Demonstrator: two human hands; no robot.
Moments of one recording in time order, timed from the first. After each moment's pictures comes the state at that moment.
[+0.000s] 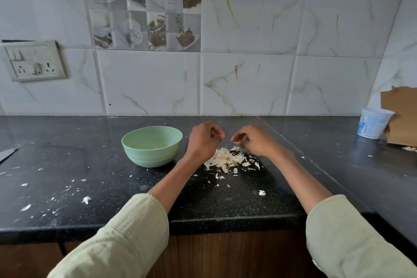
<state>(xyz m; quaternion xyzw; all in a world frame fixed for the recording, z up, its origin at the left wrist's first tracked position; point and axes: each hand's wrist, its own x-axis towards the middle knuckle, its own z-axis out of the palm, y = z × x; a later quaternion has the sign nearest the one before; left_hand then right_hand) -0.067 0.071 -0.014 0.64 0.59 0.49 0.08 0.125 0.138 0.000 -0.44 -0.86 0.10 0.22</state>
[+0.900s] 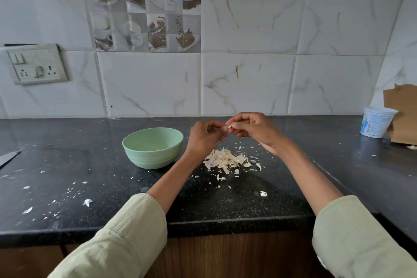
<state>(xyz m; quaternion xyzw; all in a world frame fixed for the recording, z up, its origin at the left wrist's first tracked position) -0.069 0.069 -0.007 0.62 0.49 0.58 0.20 0.126 0.119 0.027 -0.28 -0.76 0.43 0.40</state>
